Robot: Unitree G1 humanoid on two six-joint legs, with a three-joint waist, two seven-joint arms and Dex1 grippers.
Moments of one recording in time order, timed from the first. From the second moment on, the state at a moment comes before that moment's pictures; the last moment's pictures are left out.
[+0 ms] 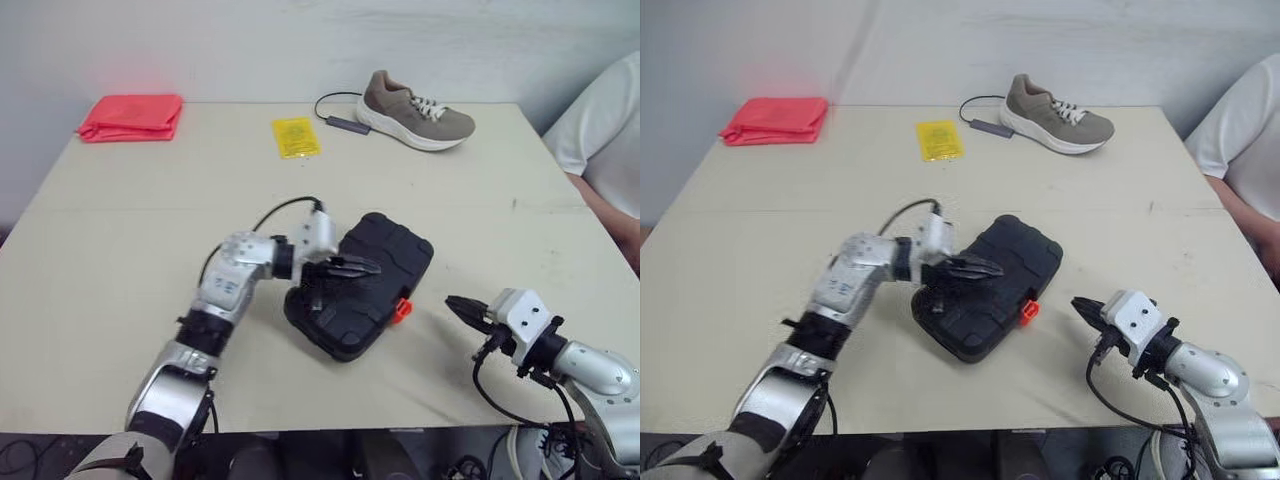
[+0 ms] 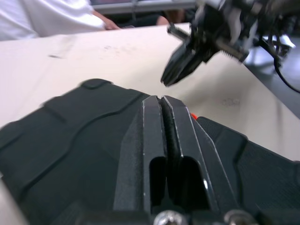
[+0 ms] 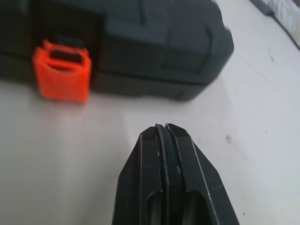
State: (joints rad) left arm -0.76 0.24 -0.28 0.38 -0.22 0.02 -1.16; right arm 0.17 -0.71 -0.18 -0.37 0.27 0.13 0.71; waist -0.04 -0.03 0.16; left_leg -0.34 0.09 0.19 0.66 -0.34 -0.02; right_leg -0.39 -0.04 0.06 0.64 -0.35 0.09
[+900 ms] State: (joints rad) left arm -0.80 0.17 -0.32 0.48 -0.11 0.00 -1.04; right arm 0.19 -0.66 -0.02 -0.47 0.26 0.24 0.70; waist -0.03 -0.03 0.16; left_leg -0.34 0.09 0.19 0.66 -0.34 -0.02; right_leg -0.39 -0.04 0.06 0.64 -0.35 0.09
